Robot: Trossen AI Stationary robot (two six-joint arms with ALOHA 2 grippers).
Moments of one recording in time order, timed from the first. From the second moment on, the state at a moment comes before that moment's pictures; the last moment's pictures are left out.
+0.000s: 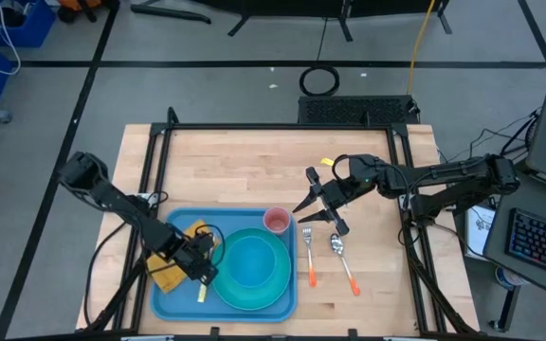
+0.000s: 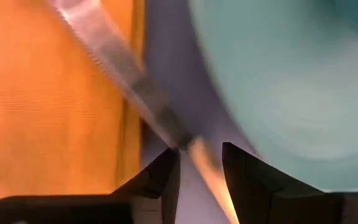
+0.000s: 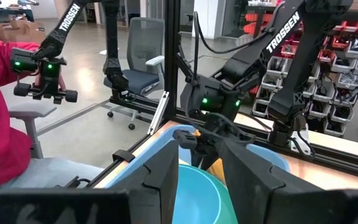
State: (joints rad) left arm -0.65 1.47 0.62 -0.37 0.00 -1.52; right arm 0.00 1.24 0.89 0.25 -0.47 -0.09
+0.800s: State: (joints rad) left arm -0.65 1.46 0.62 -0.37 0.04 -1.44; right arm 0.00 1.24 0.89 0.24 -0.47 -0.09
